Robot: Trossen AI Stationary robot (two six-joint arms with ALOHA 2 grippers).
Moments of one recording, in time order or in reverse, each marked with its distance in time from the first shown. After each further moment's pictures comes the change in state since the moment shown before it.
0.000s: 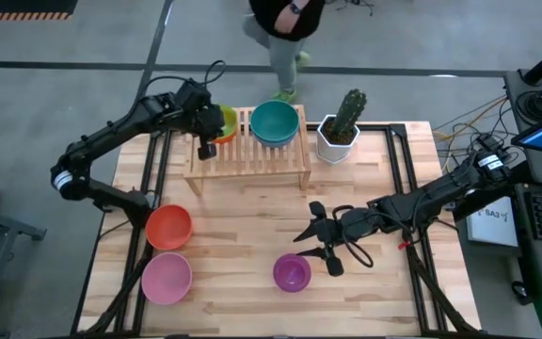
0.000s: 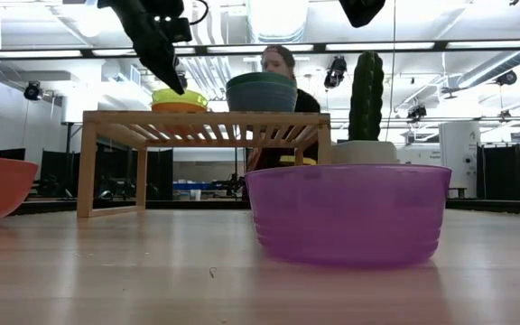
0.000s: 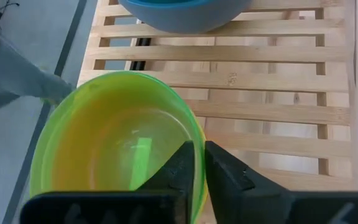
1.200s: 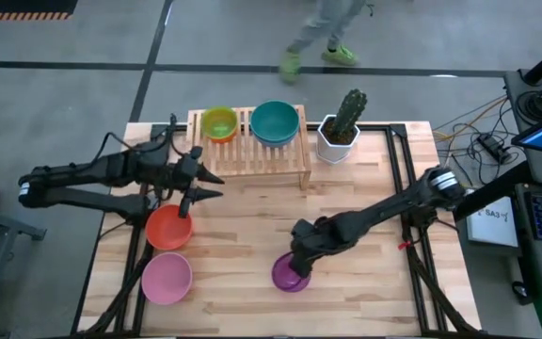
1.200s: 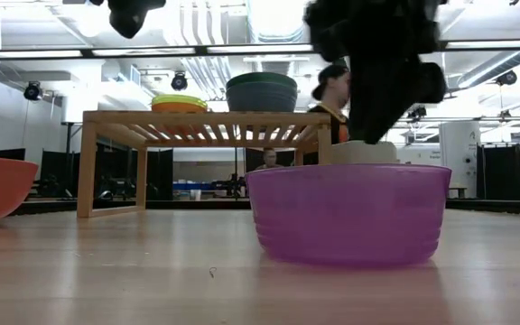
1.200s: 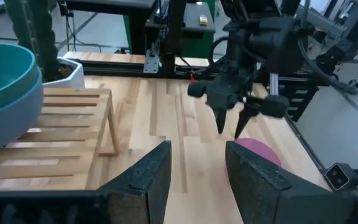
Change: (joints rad) left arm -0.560 -0.545 -0.509 0.564 0.077 -0.546; right arm -0.014 0.453 0.426 -0.814 -0.011 0.899
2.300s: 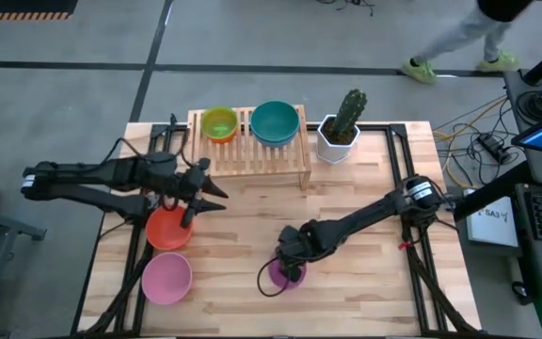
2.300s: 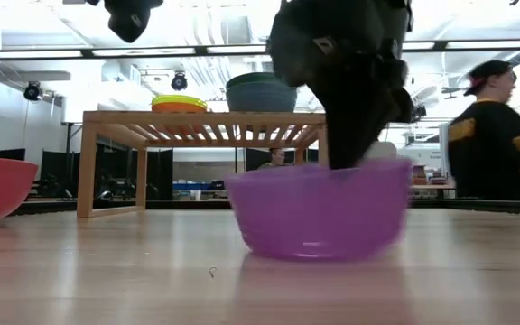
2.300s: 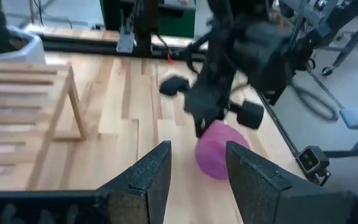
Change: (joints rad) left arm -0.106 0.058 -0.013 0.007 -0.002 -0.066; right arm -0.017 0.180 0.149 -0.070 0.039 -0.111
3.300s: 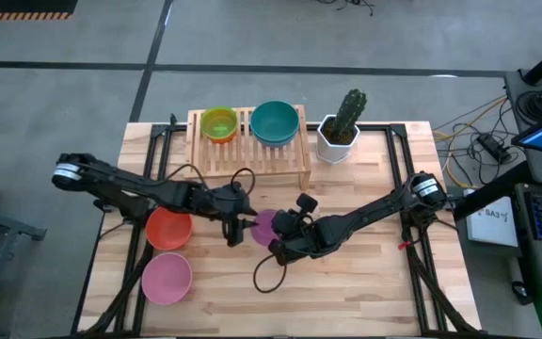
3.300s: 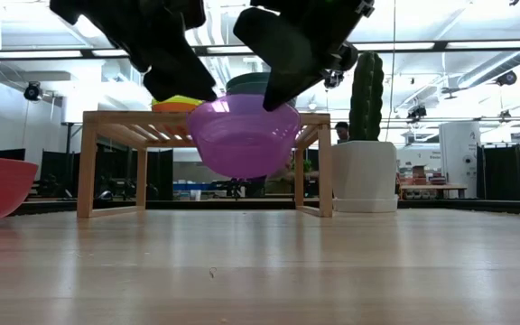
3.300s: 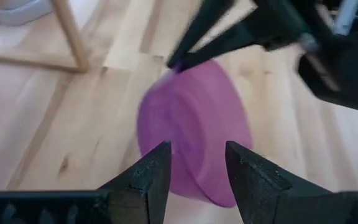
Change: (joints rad) left arm -0.136 0.490 -0.002 0.217 -0.270 -0.191; right arm -0.004 -0.046 0.000 0.156 0.706 -0.332
